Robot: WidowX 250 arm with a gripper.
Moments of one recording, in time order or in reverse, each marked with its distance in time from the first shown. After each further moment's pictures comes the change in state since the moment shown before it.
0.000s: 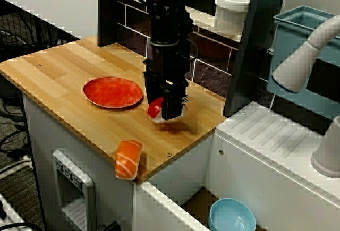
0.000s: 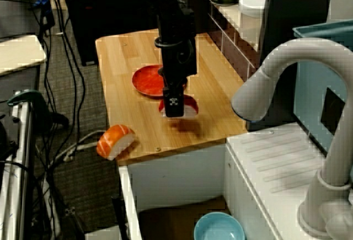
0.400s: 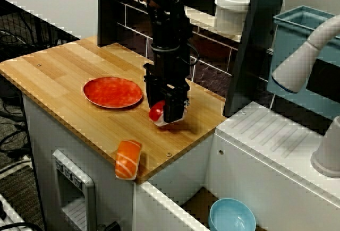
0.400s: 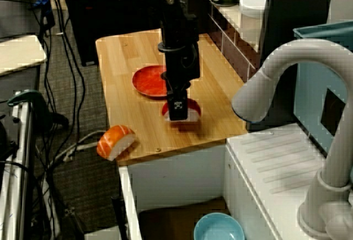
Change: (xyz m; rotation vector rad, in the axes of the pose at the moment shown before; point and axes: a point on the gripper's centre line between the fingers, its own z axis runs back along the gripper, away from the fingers) arm 0.003 0.003 -0.006 -0.003 -0.003 0.037
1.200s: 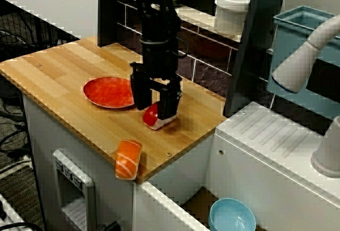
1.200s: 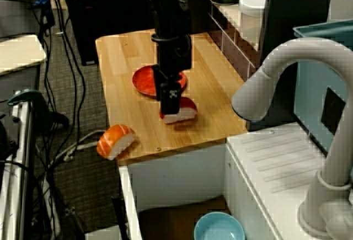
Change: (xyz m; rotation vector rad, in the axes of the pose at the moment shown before) arm -0.016 0.006 0.012 -0.083 0.054 0.167
